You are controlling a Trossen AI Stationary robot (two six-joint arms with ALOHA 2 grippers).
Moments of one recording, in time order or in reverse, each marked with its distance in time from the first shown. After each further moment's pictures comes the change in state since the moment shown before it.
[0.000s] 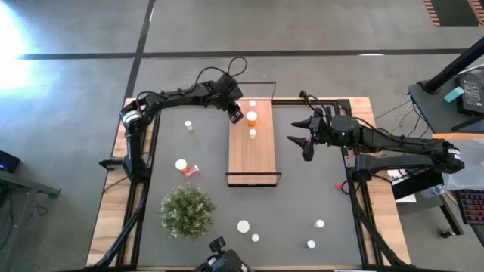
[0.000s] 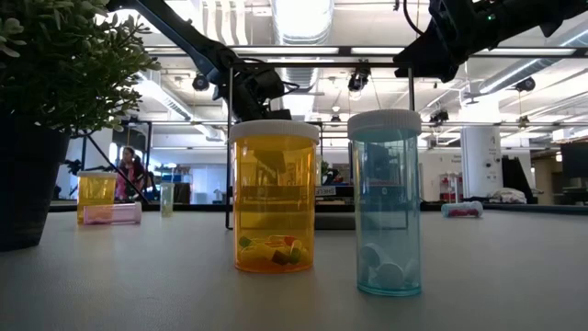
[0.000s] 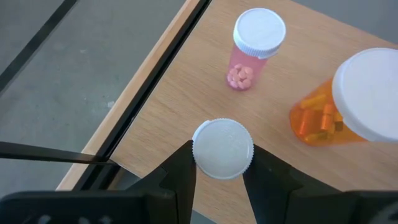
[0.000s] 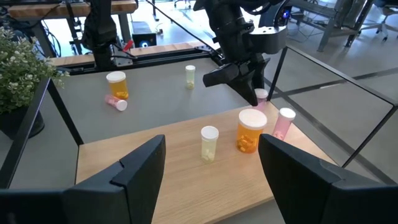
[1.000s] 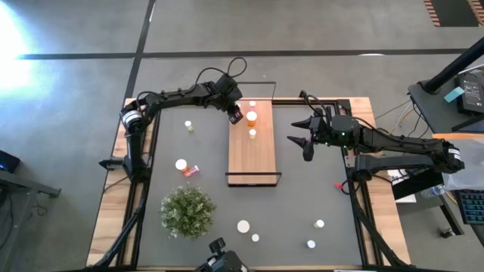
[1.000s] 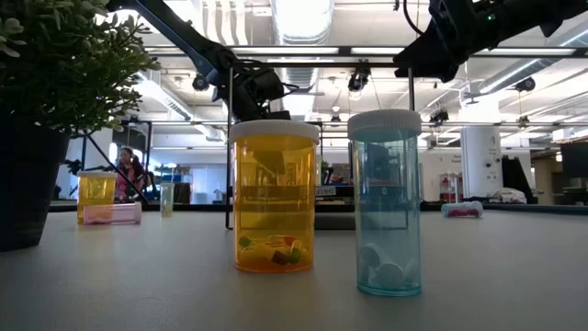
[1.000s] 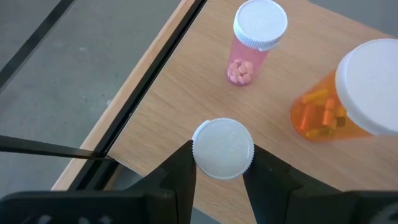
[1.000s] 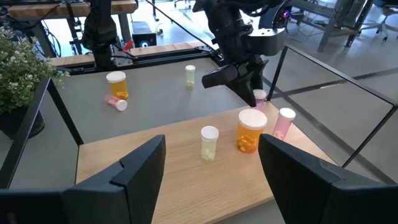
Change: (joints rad) left arm 0.000 0.000 -0.012 0.004 0.001 0.000; right arm 0.000 0.000 0.000 0.000 0.000 0.000
